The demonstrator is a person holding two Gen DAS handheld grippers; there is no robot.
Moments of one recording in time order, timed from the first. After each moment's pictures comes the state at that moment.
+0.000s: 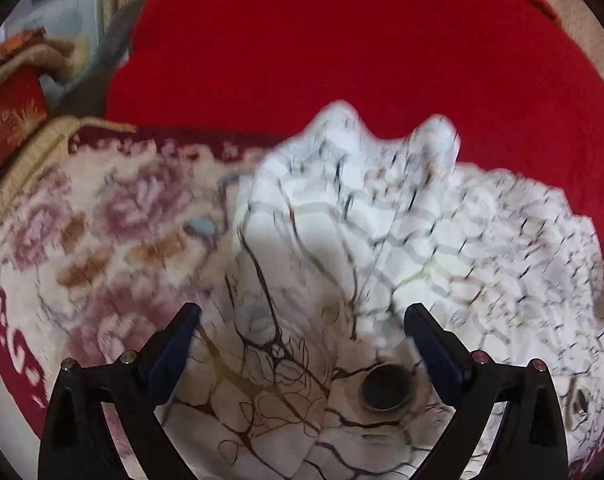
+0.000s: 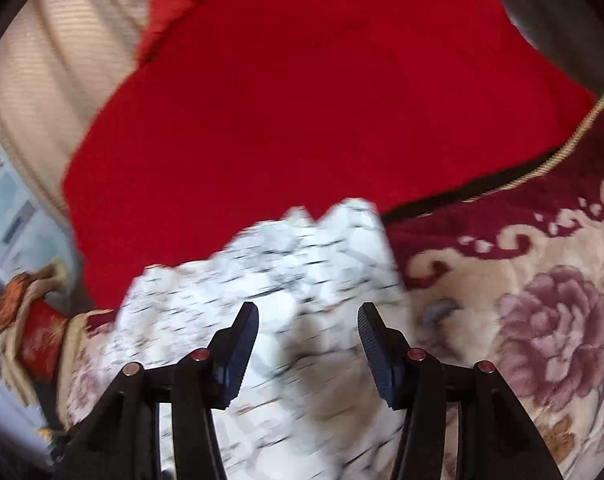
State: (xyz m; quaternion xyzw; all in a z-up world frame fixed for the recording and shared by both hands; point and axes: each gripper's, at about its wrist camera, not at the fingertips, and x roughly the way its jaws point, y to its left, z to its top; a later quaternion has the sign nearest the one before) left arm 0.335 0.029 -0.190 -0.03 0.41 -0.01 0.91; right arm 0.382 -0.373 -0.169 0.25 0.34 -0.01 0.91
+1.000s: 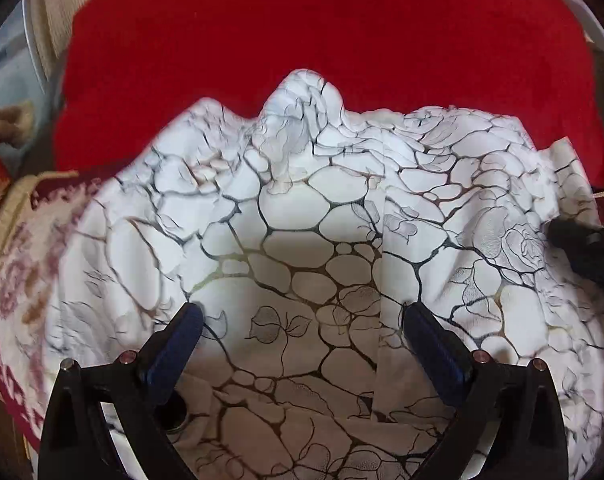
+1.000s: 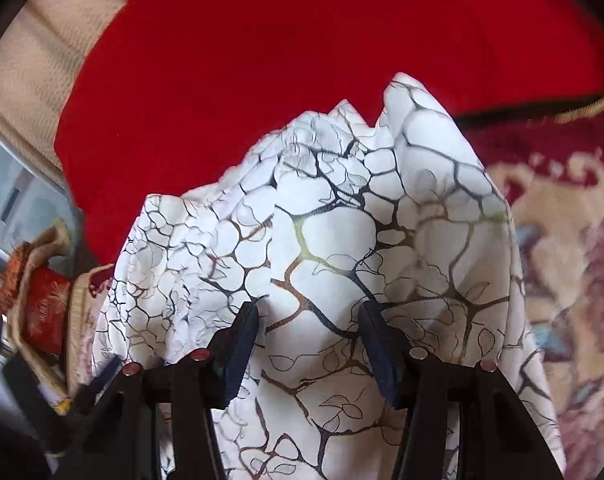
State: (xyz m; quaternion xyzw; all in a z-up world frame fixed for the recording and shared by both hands) left arm 0.363 -0.084 -0.220 0.06 0.45 -0.05 0.89; right arm 0.426 -0.323 -0.215 0.28 0.44 0.02 0.85
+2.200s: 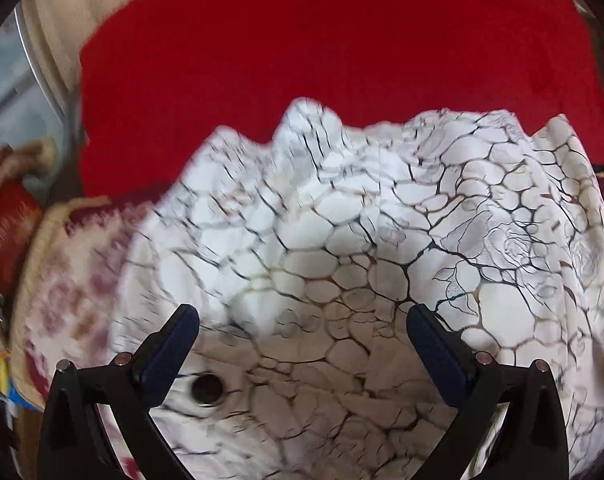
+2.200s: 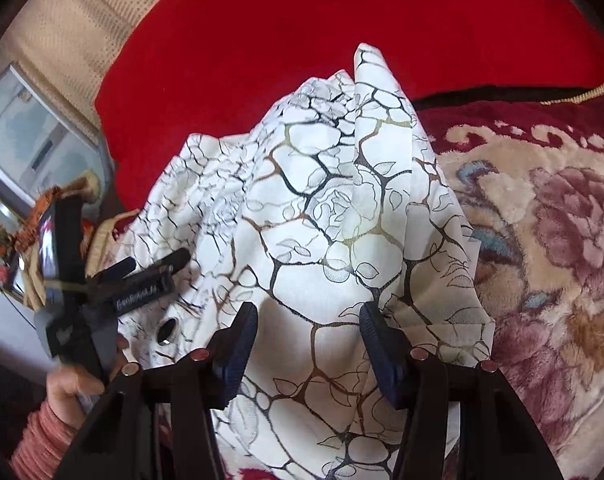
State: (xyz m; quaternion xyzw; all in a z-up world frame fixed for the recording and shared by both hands) left arm 0.362 -0.101 -0.180 0.15 0.42 -0.01 0.89; right arm 0.329 -0.339 -0.204 0.24 0.45 0.08 0.86
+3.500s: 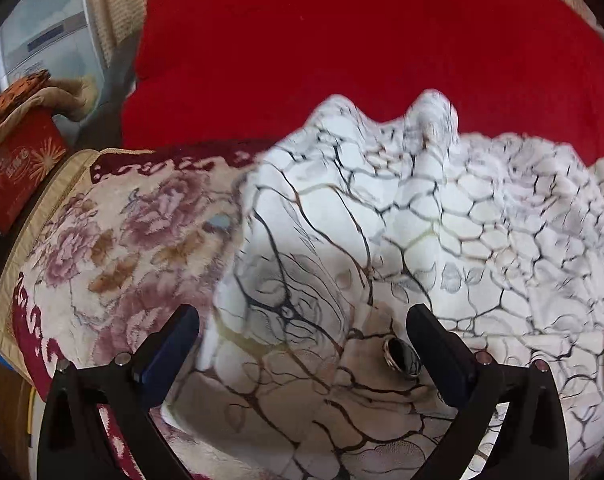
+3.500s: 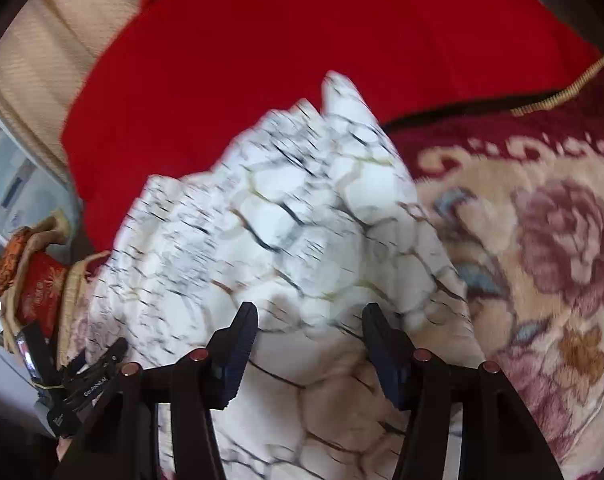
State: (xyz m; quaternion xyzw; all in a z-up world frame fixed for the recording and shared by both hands) left arm 0.356 0.018 -0.199 0.05 0.41 0.02 0.91; right arm 0.349 -0.332 -0.196 0.25 0.41 0.00 0.88
